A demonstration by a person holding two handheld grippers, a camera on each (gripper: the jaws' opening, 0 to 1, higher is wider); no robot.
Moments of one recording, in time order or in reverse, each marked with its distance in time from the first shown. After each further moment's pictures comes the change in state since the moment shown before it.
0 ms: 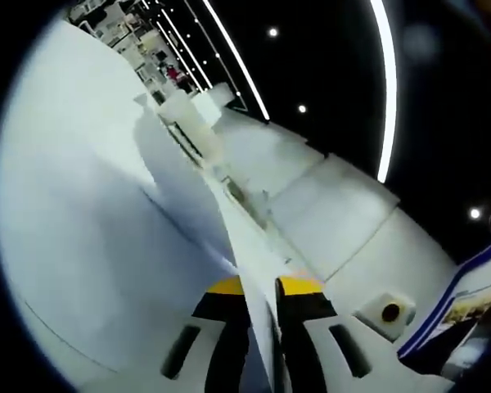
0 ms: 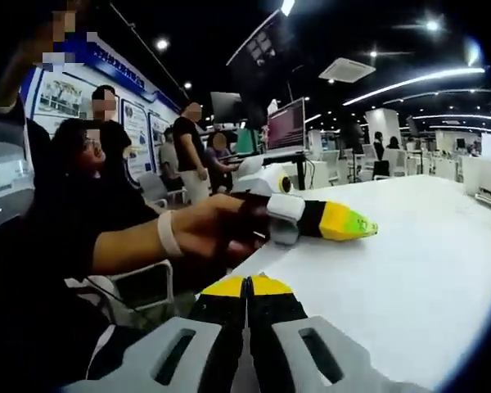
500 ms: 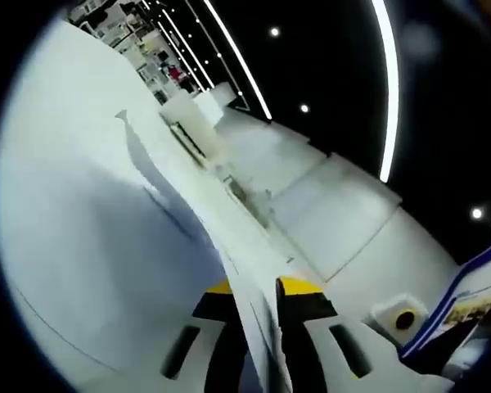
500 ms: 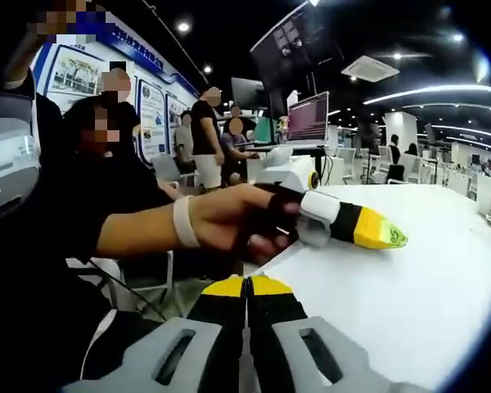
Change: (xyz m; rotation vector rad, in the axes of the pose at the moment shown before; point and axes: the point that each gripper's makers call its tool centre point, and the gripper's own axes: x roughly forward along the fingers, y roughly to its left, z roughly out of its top) left arm 0.000 0.003 0.000 -0.004 0.004 0.010; right arm 0.011 0.017 -0.003 -0.094 0.061 0.060
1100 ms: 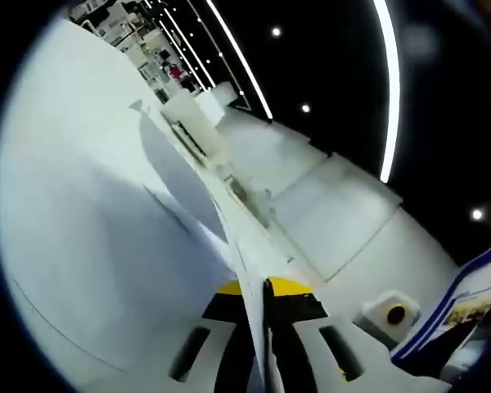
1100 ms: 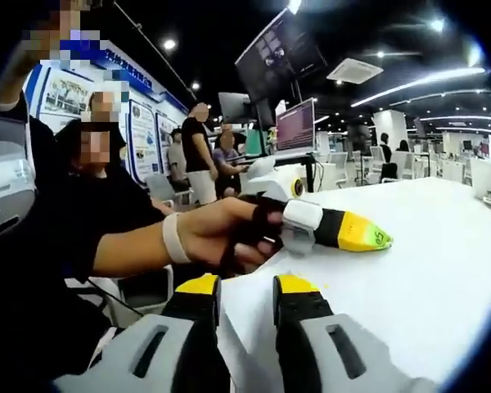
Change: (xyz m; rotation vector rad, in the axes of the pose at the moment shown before) left arm -0.002 0.000 -0.001 -0.002 0.000 0.005; right arm -0.005 -0.016 0.006 0.062 -0.084 -0.037
